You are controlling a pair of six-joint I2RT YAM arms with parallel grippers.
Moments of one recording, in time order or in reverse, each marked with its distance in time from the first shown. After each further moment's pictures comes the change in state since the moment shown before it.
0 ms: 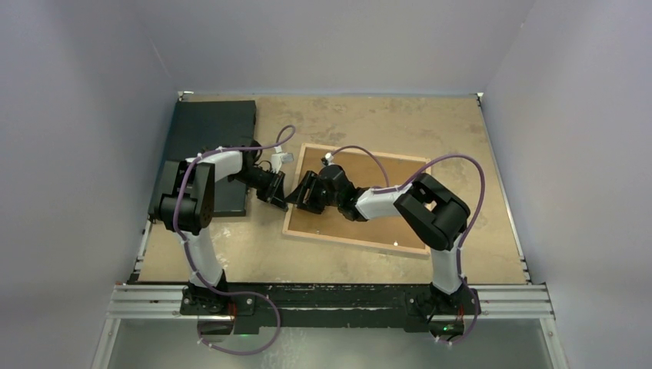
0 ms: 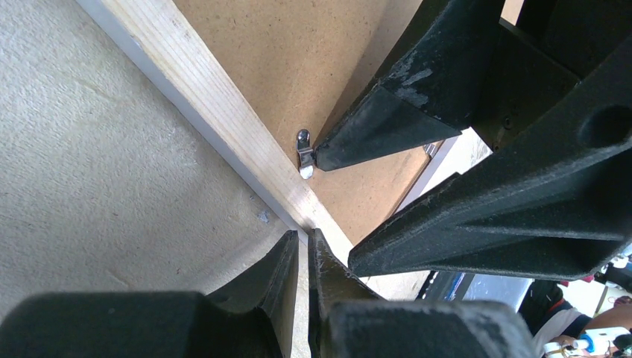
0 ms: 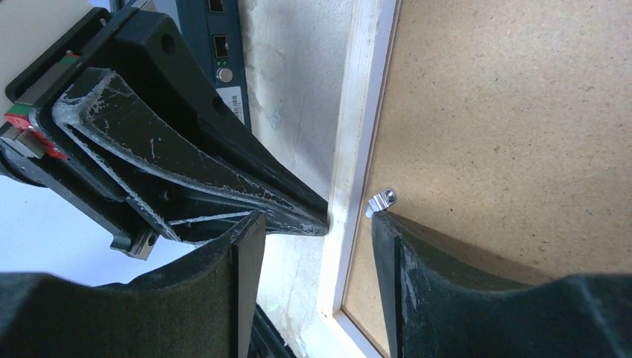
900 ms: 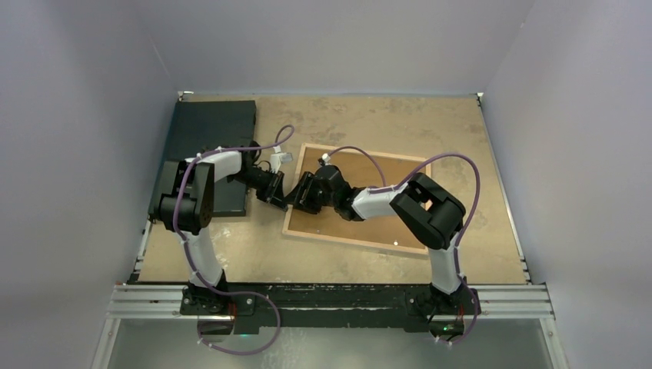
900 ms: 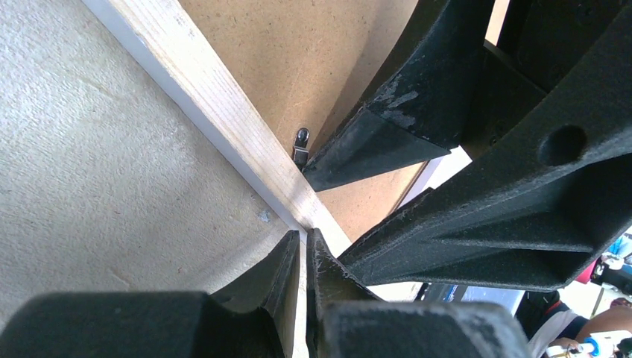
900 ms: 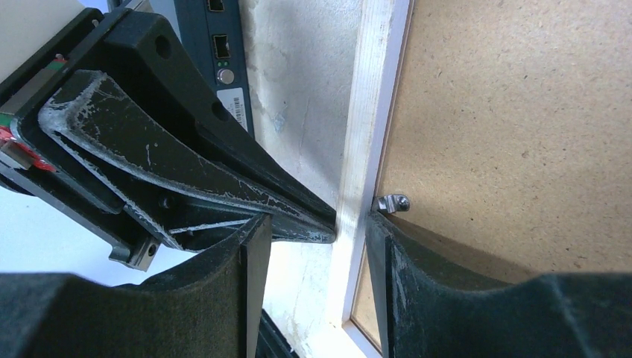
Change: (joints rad) left arm 0.006 0.000 -0.007 0.007 0.012 0.000; right arm 0.009 0.031 0.034 -0.010 0.010 0.024
